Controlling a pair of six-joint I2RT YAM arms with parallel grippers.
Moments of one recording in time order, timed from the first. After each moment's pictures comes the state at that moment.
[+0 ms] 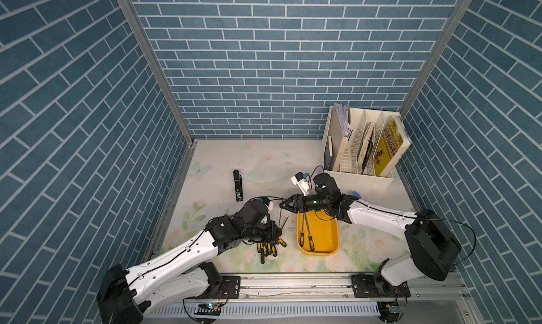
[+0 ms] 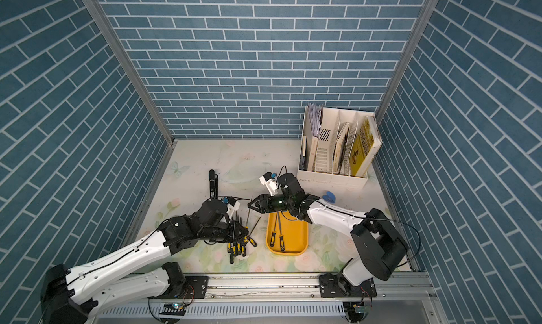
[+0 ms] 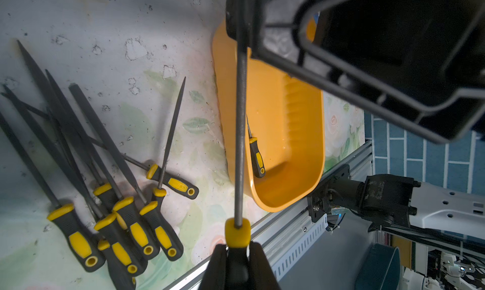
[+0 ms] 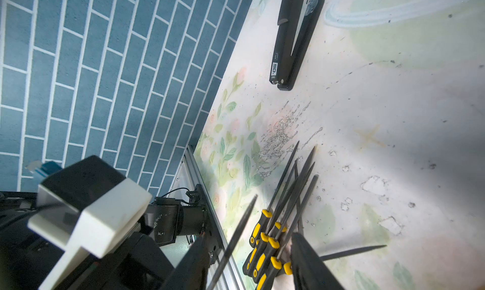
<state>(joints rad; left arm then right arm) -0.90 0.97 0.71 -0.58 0.24 -0.86 0.79 1.52 0.84 0.14 -0.66 0.69</state>
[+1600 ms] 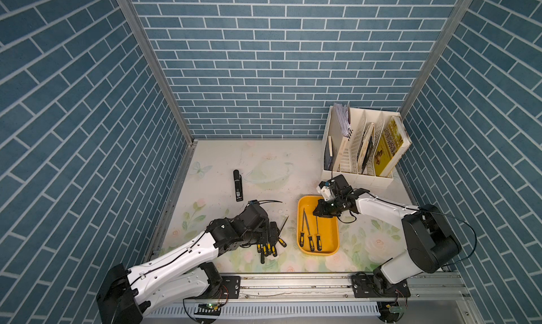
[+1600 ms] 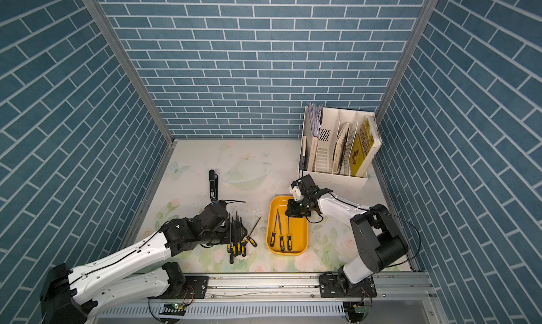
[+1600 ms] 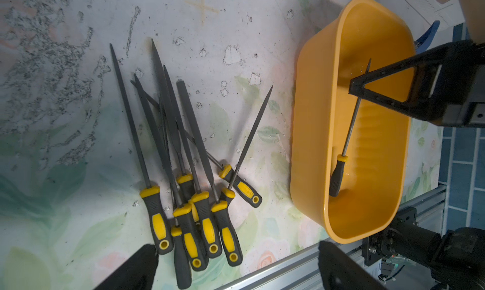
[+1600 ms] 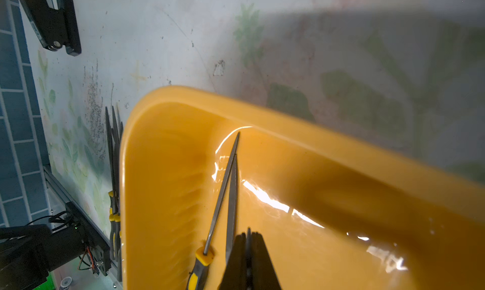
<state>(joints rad) -0.90 0.96 0.66 -0.69 0.03 -0.93 0.56 1.56 0.83 -0.40 -0.45 0.43</state>
